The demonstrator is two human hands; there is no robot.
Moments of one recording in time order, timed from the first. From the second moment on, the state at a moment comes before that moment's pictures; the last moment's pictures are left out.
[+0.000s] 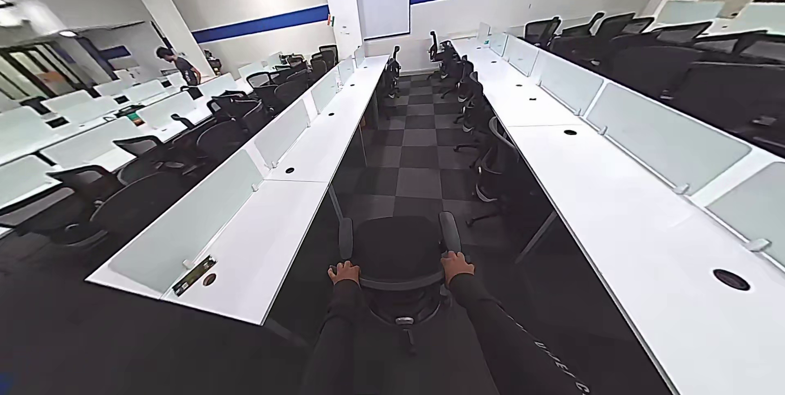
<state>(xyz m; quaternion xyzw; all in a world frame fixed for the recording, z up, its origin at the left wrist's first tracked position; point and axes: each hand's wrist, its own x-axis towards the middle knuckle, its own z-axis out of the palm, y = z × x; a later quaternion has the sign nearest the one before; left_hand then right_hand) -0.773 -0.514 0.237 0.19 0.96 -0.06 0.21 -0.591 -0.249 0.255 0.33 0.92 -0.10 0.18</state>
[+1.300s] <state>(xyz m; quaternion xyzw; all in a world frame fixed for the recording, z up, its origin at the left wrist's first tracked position) -1.299 -0.152 0.234 0.22 0.95 -0.06 0.19 -1.101 0.102 0.253 0.34 0.92 -0.10 0.18</state>
